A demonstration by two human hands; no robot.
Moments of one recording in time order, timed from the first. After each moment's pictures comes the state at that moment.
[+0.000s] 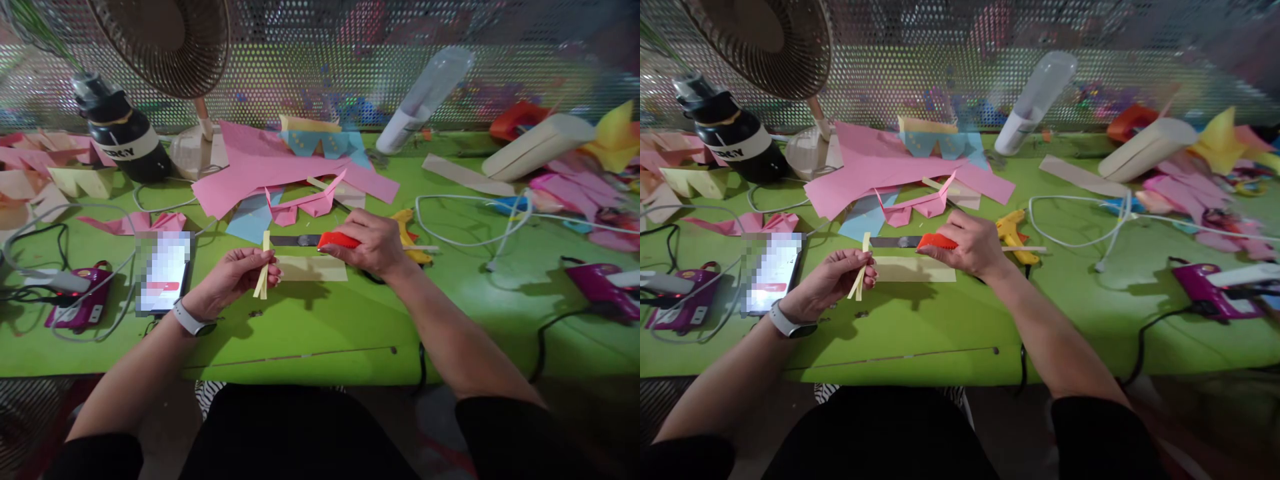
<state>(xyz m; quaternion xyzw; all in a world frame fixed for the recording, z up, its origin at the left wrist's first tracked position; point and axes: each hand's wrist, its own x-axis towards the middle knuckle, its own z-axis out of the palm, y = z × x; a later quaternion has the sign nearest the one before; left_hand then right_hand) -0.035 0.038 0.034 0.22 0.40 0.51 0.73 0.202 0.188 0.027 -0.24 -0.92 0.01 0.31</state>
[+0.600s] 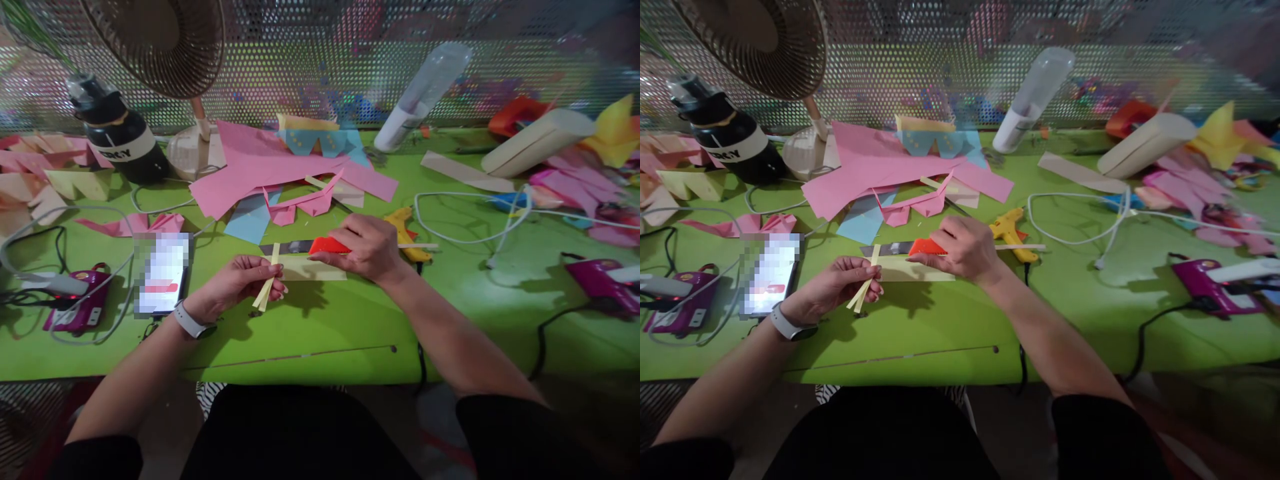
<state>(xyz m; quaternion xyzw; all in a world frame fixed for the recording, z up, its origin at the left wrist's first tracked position) -0.032 0.036 0.029 0.25 0.43 0.43 0.76 0.200 0.179 0.026 -0.23 -0.93 -0.05 0.29</state>
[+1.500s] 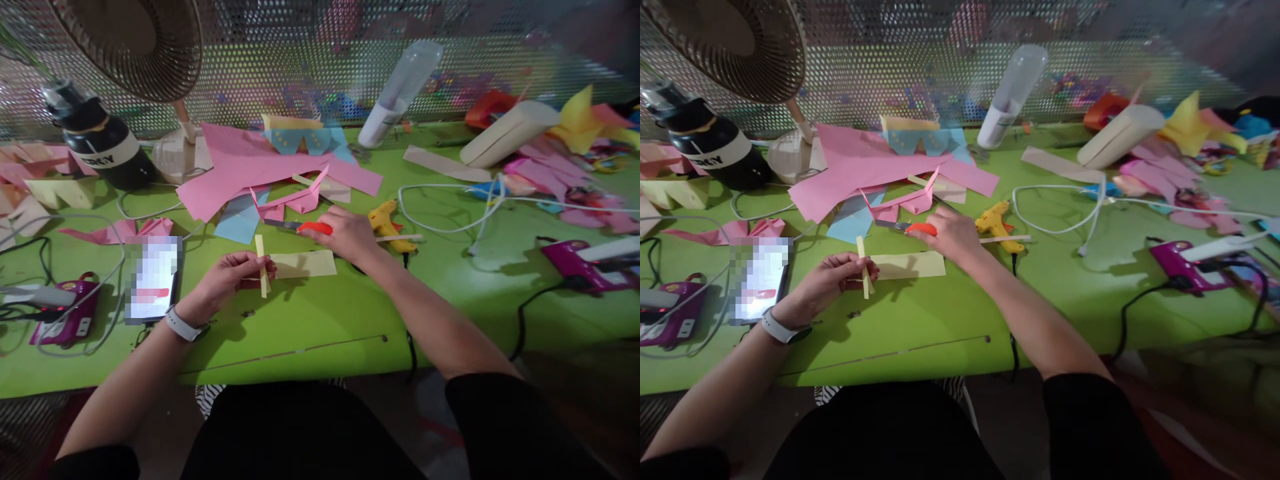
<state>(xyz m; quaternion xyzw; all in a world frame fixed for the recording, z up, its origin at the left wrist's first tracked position) -0.028 0.038 0.034 0.28 0.51 0.47 0.67 0.195 0.202 0.002 -0.38 -0.90 0.00 0.22</state>
